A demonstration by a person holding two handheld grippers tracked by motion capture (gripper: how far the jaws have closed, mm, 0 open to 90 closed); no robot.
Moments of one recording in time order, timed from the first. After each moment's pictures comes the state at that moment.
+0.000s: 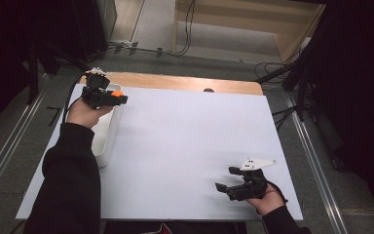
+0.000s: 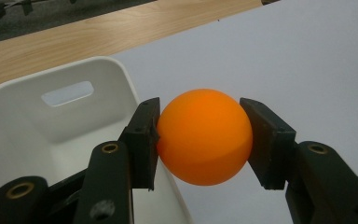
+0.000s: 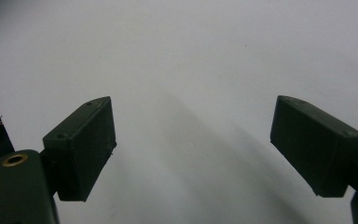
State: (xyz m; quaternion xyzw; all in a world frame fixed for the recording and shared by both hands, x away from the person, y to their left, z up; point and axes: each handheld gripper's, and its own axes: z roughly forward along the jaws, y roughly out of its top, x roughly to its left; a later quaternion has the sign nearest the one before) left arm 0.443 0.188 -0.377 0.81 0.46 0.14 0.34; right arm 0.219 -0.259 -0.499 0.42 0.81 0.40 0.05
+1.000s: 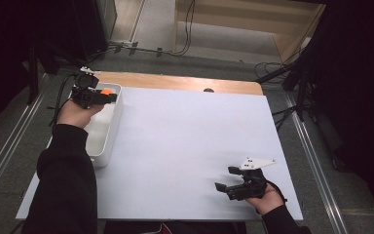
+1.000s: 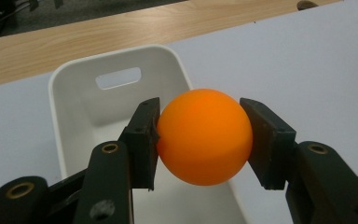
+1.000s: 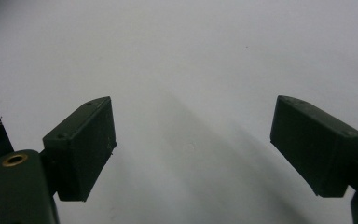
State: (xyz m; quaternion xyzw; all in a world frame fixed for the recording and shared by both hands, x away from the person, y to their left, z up) left arm 0.445 0.215 -0.378 0.79 0.50 0.17 0.33; right arm 0.221 -0.258 -0.499 0.42 0.81 0.40 0.05
